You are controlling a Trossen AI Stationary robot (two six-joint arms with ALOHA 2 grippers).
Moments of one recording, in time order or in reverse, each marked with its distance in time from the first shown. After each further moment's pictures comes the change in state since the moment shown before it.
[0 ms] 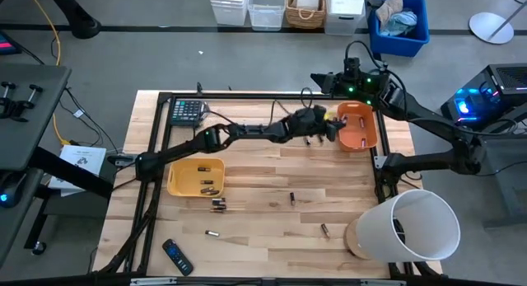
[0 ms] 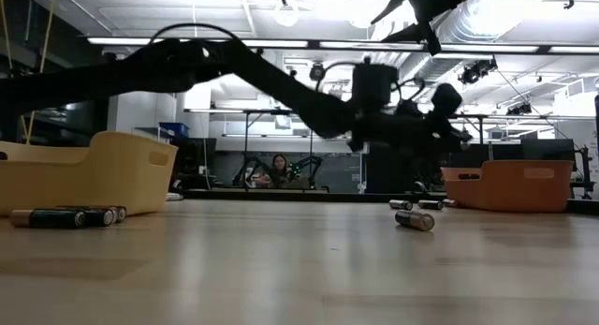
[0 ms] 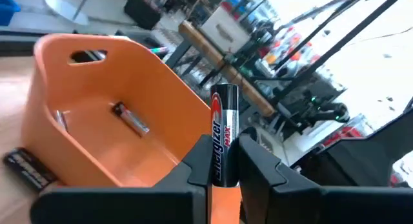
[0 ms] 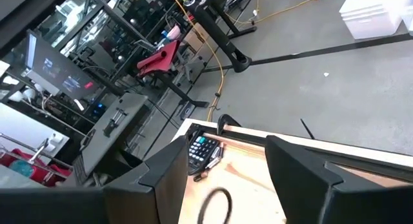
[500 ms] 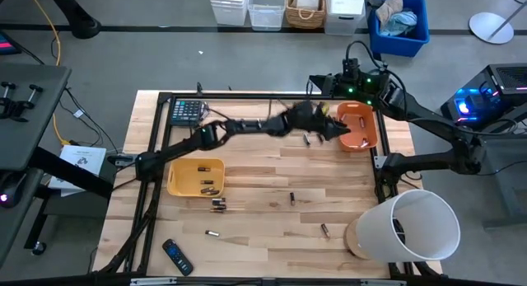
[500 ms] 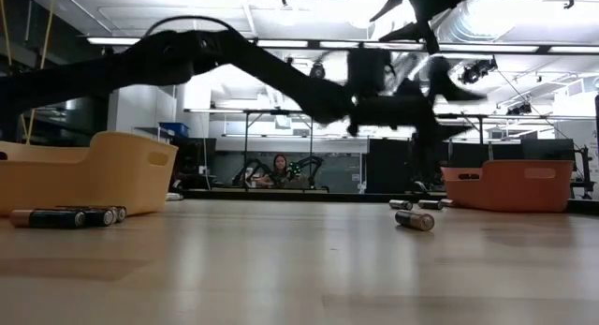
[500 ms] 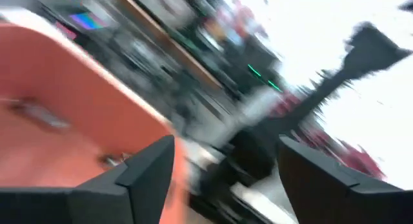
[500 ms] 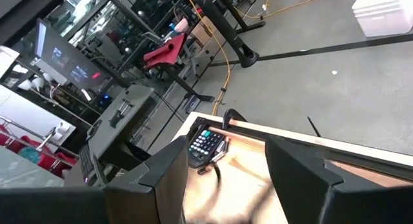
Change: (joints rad) left arm 0.032 -0.066 0.004 -0.020 0.316 -0.035; right arm 0.000 0.000 0.000 0.003 -0.042 -0.023
